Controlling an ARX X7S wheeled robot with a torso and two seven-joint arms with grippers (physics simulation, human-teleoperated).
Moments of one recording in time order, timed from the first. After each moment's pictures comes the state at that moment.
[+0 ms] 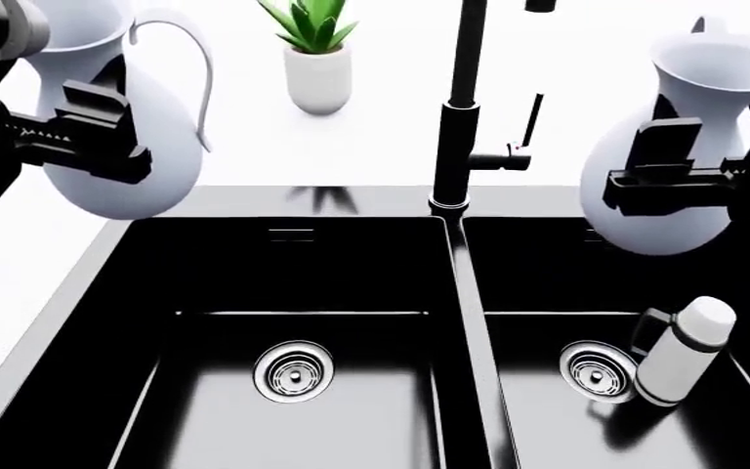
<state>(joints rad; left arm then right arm) -1.20 -0.89 0.17 0.58 -1.58 -1.18 -0.86 1.06 0.95 -0.25 -0.64 1.69 0.97 1.17</state>
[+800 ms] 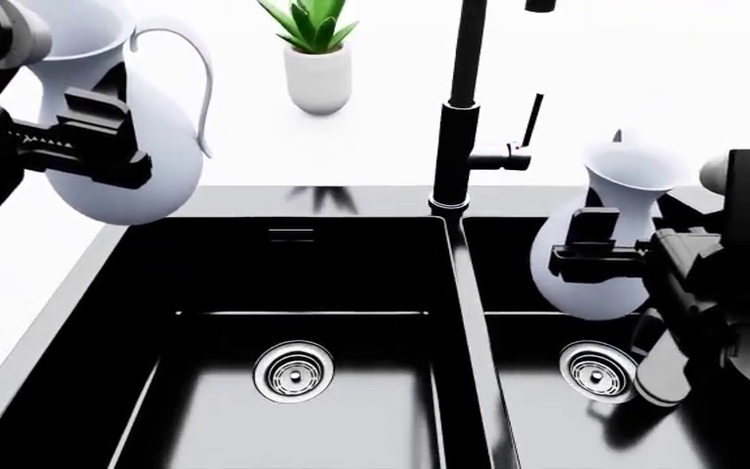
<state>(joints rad) -1.17 -0.90 0.18 0.58 -1.57 -1.16 -0.85 0.73 0.88 -0.26 -0.61 1.44 0.82 1.00</state>
